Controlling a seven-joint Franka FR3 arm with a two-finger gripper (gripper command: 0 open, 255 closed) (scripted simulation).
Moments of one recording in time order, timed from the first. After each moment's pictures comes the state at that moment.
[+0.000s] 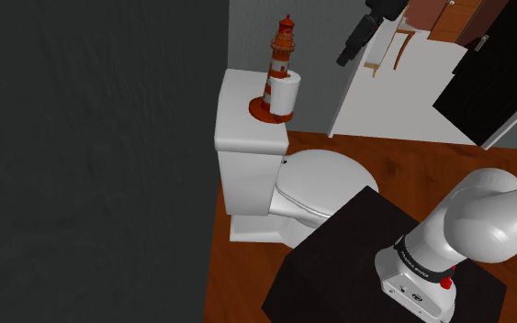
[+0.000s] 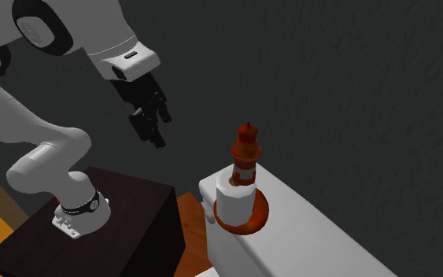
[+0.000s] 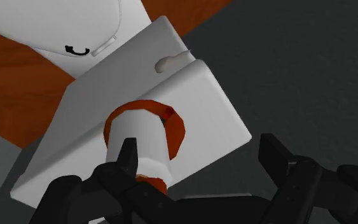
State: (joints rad) arm 0.06 -0.62 -0.08 -2.16 0.13 1.78 -0.33
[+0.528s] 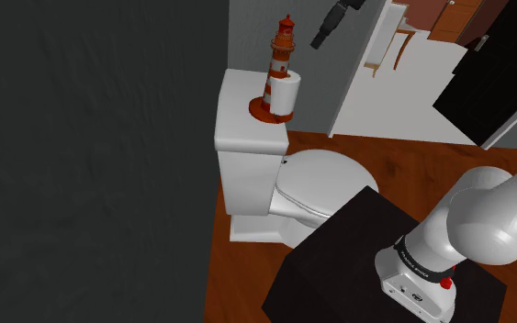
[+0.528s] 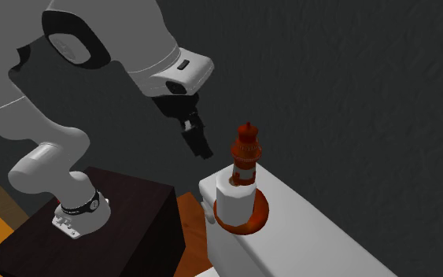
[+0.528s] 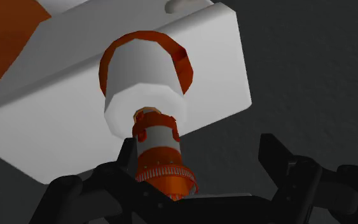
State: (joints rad) arm 0.15 -0.32 -0.23 -1.92 0.25 1.84 -0.64
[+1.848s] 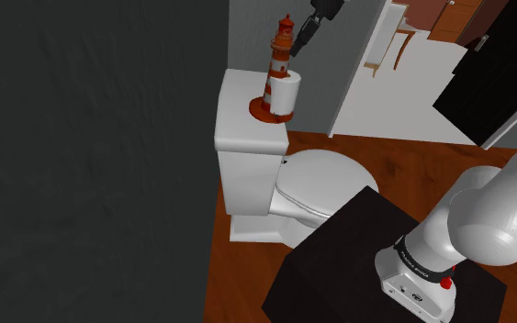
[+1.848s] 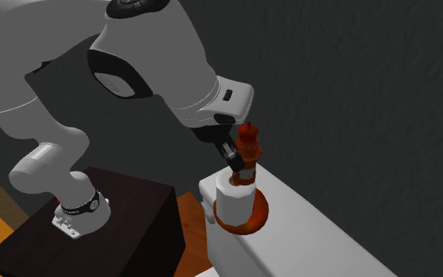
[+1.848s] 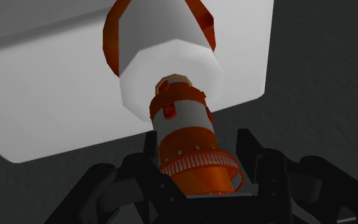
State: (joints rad) arm 0.18 -0.13 -0.29 -1.82 0.39 1.90 -0.87
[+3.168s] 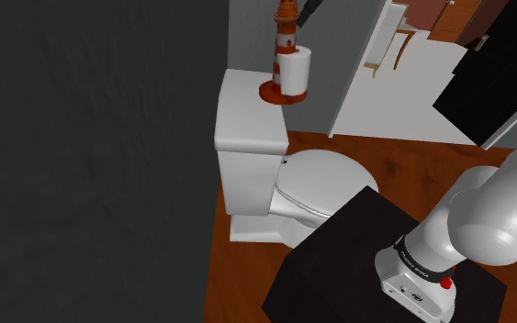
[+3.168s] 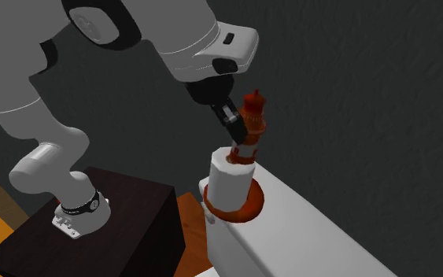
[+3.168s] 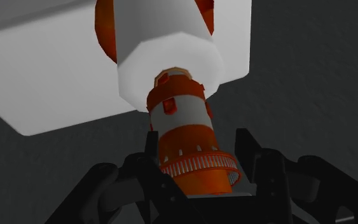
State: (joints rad) arm 0.17 -0.08 -0.30 -1.58 0.38 1.71 -0.80
